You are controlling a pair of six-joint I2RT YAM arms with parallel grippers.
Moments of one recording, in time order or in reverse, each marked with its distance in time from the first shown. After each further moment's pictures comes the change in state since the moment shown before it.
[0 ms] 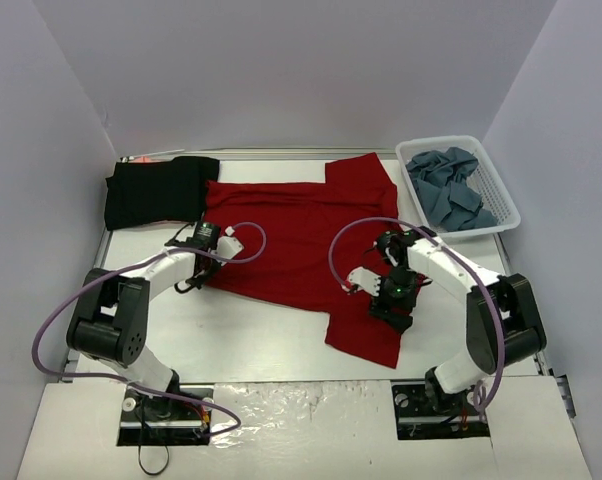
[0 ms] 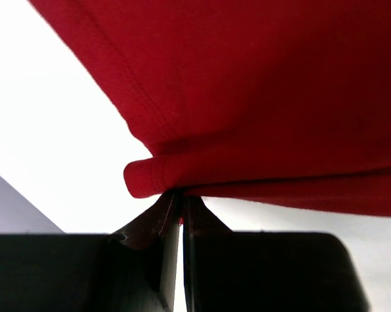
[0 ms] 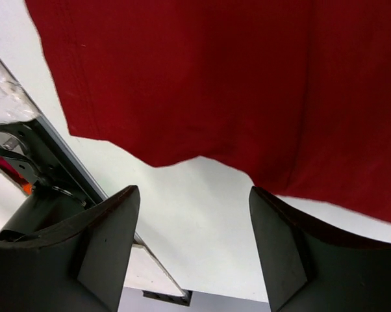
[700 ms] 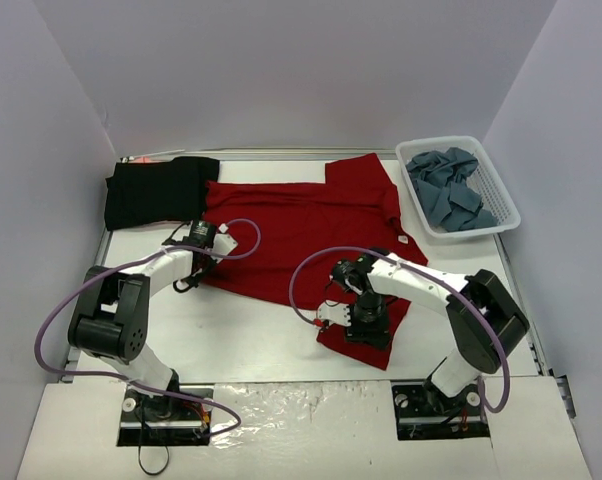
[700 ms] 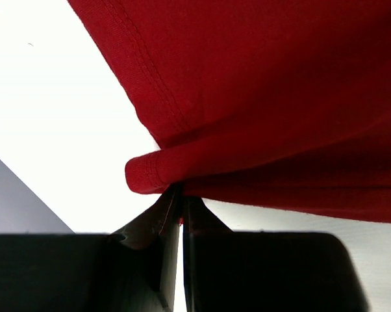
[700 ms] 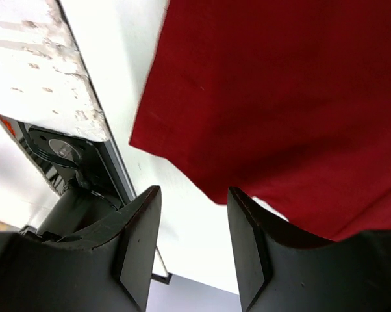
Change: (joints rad) left arm 0.041 0.023 0.005 0.038 -0.042 -0.023; right arm 0.383 0.060 0.000 -0.028 -0.003 0.116
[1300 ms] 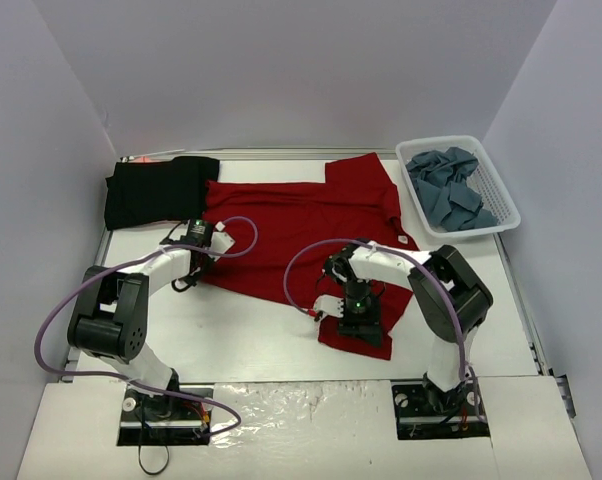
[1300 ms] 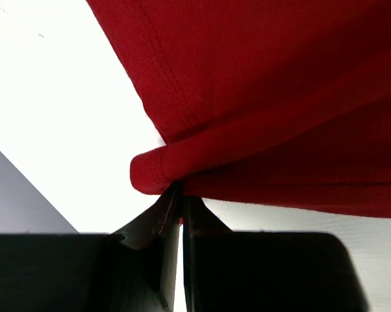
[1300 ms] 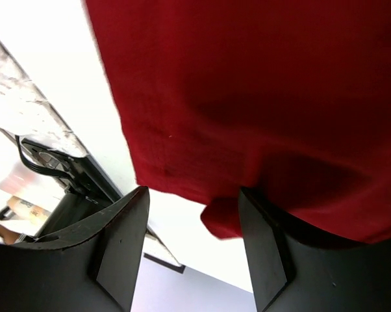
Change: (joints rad) left arm 0.018 0.000 0.000 0.009 -0.009 -0.005; right arm -0.037 0.240 0.100 0.004 0.011 0.031
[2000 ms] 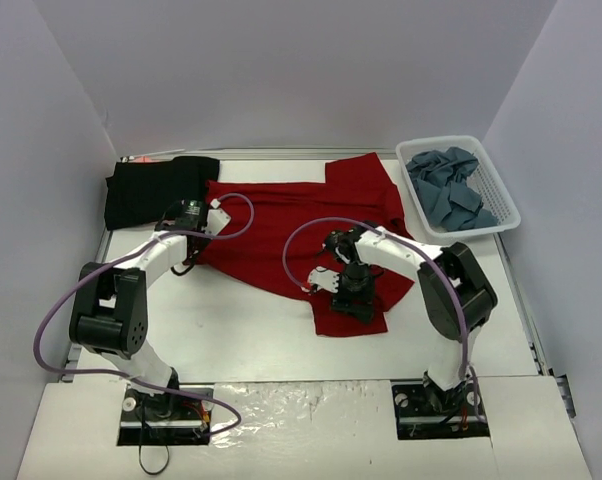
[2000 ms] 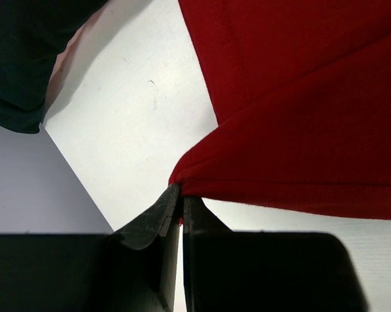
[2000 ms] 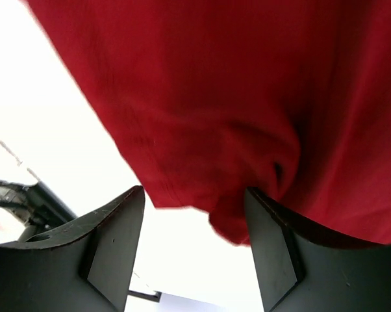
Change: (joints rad) left arm 0.031 0.026 0.143 0.016 -0.028 0.018; right arm -0.068 0.029 0.154 0.075 0.027 0.004
